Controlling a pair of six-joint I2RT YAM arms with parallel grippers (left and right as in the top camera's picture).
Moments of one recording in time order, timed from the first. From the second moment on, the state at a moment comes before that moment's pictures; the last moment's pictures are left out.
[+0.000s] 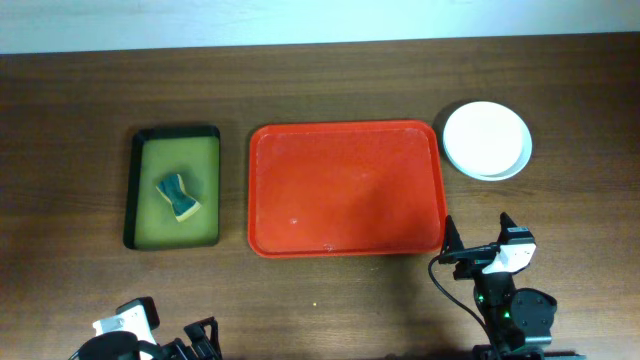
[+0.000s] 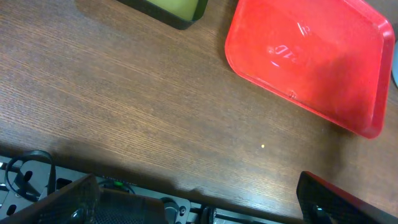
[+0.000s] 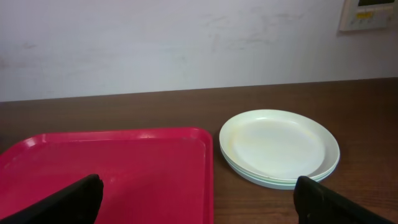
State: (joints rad) left arm 0.02 0.34 0.97 -1.57 0.13 -0.46; right arm -0.02 0.01 0.01 -0.07 -0.08 0.09
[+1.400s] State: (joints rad) left arm -0.11 0.02 0.07 -0.09 0.04 -0.12; right arm -0.02 0.01 0.01 -0.07 -0.08 0.08
